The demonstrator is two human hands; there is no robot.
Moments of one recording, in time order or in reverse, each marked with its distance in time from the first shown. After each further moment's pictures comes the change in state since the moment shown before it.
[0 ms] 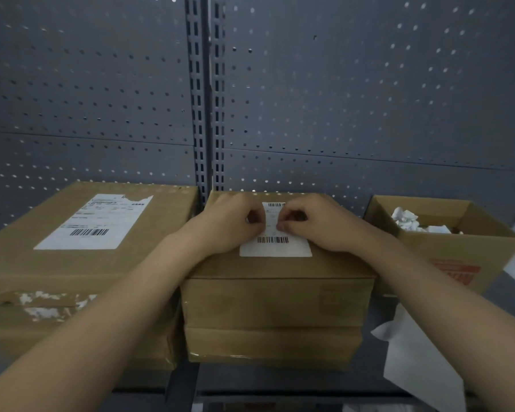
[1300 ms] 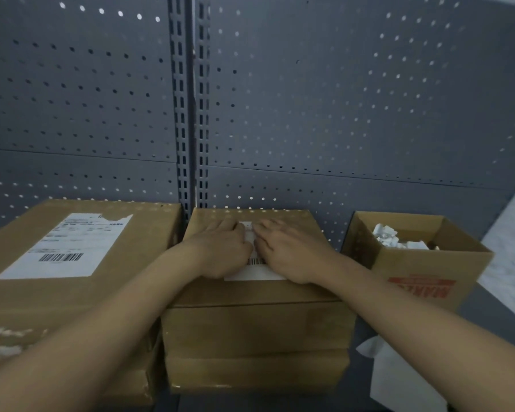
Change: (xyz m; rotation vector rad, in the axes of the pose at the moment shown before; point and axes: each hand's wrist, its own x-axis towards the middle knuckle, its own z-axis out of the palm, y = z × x) left_hand 0.013 0.005 0.009 0.268 -0.373 -0.151; right_hand 0.010 -0.011 0.024 -0.389 -0.104 0.078
